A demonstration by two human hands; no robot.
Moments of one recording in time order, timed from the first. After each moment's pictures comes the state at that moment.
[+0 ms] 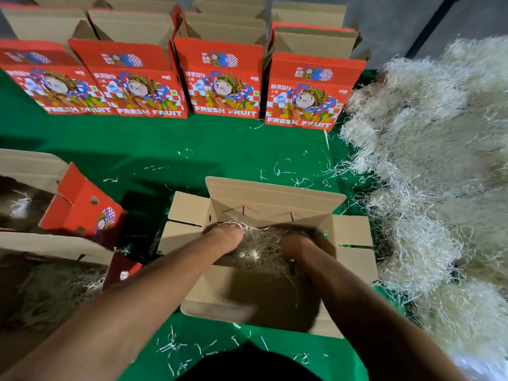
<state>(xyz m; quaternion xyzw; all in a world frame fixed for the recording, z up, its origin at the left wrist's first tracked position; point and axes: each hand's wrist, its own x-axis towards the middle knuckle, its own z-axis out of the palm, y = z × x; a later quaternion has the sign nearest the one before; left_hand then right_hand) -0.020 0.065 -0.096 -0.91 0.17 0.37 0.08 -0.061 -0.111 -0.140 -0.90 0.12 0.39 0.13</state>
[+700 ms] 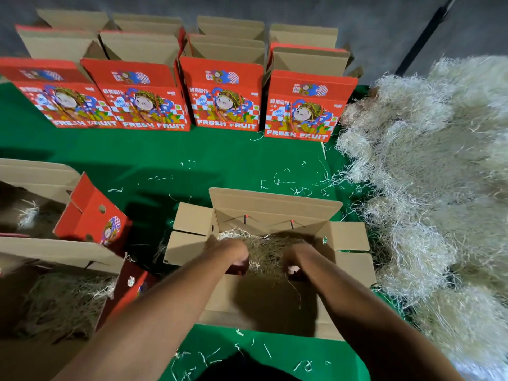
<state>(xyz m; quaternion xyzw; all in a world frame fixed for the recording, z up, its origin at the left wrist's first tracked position) -0.032 0.056 -0.092 -0.88 0.08 0.47 0.08 -0.069 -0.108 -0.103 -0.87 0.08 0.47 0.15</state>
